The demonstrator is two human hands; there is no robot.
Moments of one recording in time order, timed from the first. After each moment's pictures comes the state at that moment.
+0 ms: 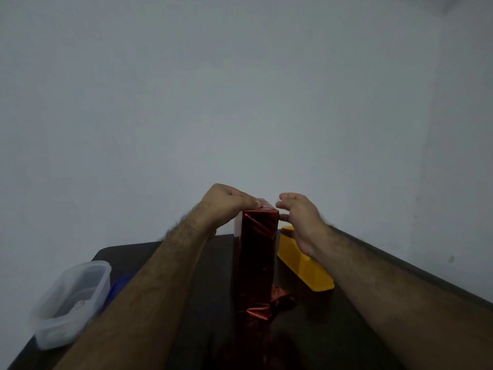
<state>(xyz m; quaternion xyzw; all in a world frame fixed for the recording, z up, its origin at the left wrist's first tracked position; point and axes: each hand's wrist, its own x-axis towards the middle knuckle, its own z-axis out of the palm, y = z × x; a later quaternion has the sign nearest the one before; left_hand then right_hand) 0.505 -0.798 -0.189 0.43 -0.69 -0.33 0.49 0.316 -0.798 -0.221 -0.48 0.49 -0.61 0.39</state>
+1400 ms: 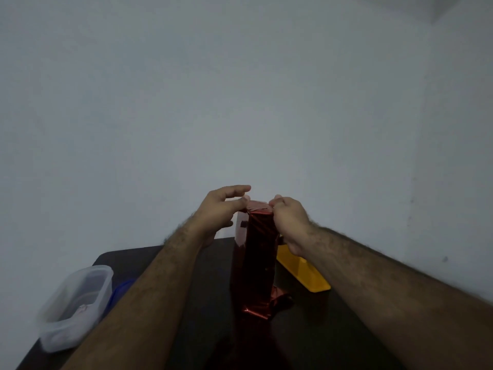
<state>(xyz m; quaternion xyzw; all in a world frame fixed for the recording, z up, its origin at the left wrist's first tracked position) 0.512 -0.803 -0.200 0.37 -0.68 -0.37 0.52 0.339 -0.798 -0.214 -0.51 0.56 -0.58 0.31</state>
